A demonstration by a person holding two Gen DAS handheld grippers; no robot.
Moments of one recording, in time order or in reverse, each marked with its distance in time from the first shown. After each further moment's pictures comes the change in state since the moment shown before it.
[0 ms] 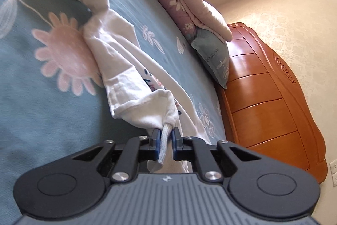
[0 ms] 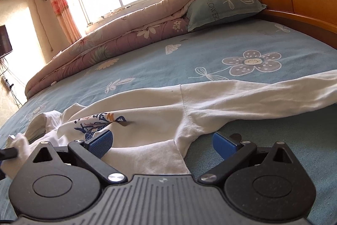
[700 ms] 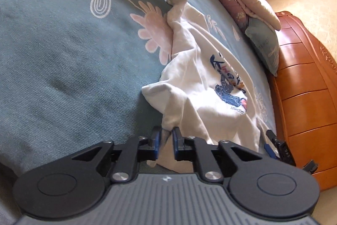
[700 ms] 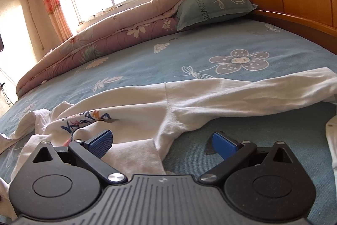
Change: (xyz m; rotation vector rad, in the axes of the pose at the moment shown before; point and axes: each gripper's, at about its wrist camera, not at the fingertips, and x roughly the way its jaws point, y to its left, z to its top) left arm -0.039 0.058 -0.023 -0.010 0.097 0.275; right arm -0.003 -0.014 -0.005 0.004 0.007 -0.059
